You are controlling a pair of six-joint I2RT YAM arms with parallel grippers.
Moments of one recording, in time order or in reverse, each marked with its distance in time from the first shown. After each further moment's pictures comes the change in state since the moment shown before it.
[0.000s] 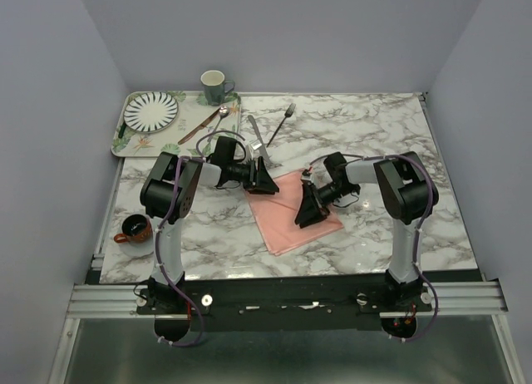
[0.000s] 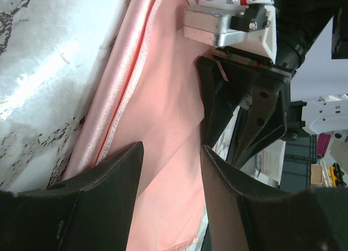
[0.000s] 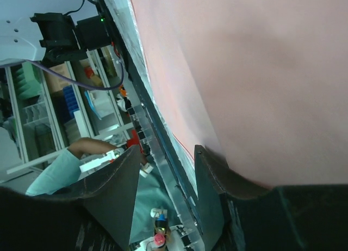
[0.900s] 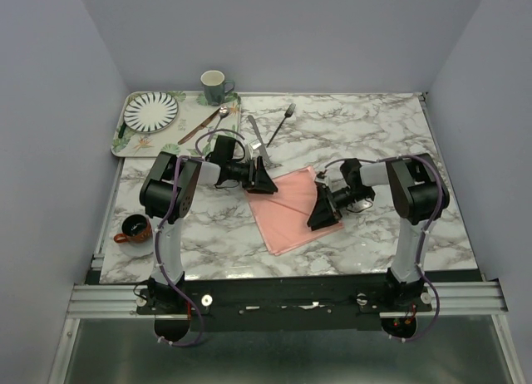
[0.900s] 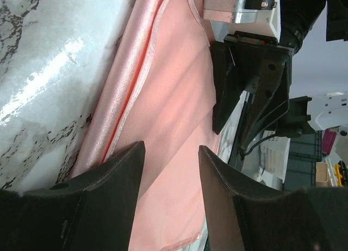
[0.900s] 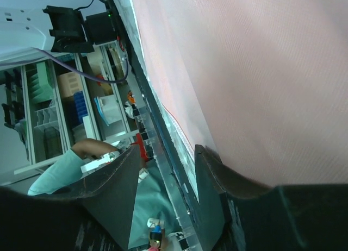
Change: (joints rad) left arm 0.009 0.002 0.019 -0.050 0.003 0.046; right arm -0.137 -0.029 -0.114 -0.063 -0.051 -0.171
